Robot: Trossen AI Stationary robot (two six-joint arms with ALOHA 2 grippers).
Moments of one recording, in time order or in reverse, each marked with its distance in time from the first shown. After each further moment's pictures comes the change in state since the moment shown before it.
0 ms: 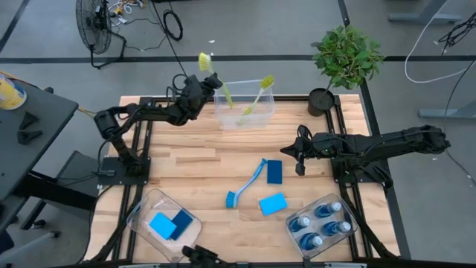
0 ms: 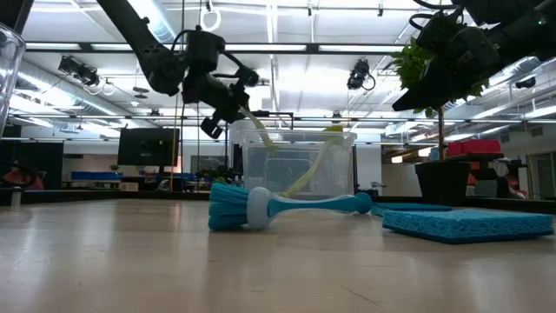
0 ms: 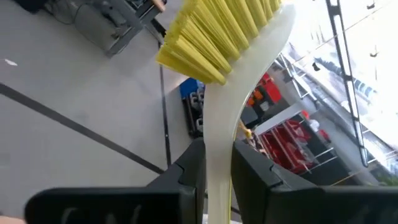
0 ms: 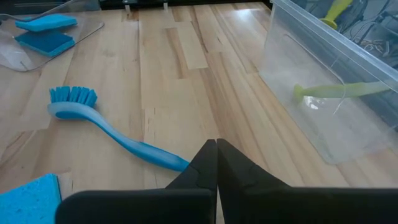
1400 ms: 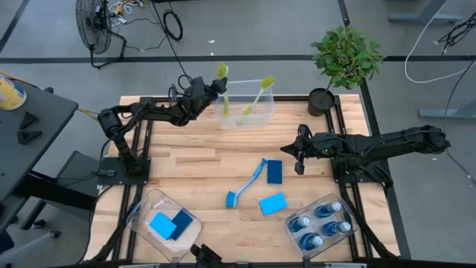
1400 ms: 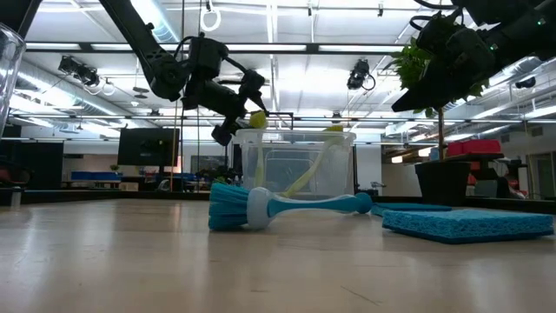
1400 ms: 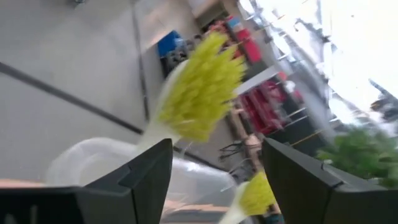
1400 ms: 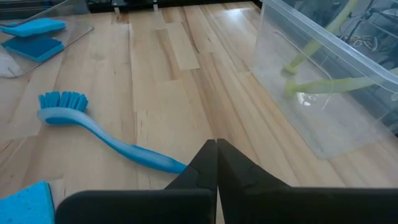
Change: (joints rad) left arm 0.003 0.039 0.001 0.009 0.214 -0.046; right arm 0.000 0.000 0.000 0.000 0.034 0.027
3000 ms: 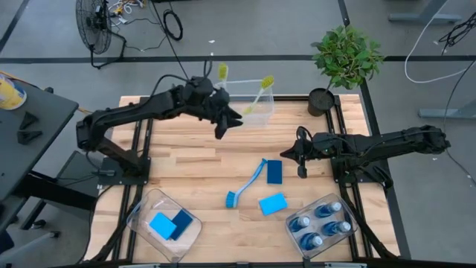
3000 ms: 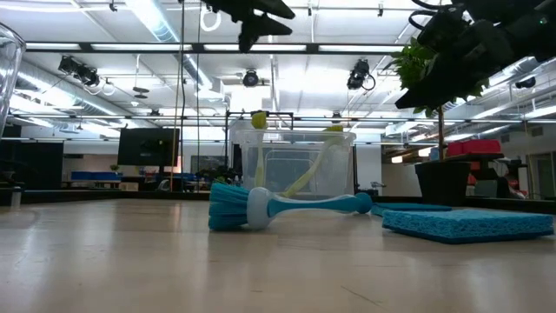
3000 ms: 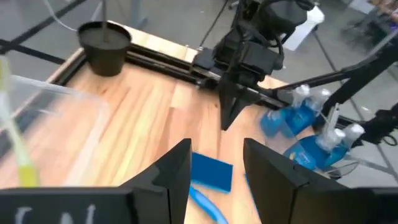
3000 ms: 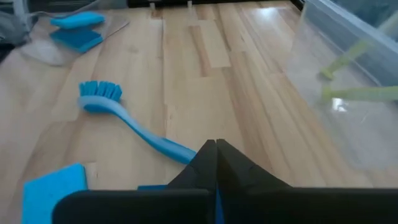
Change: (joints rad) left arm -0.266 -0.267 0.529 -1.203 0.698 0.819; right arm 0.000 0.000 0.000 0.000 -0.127 -0.040
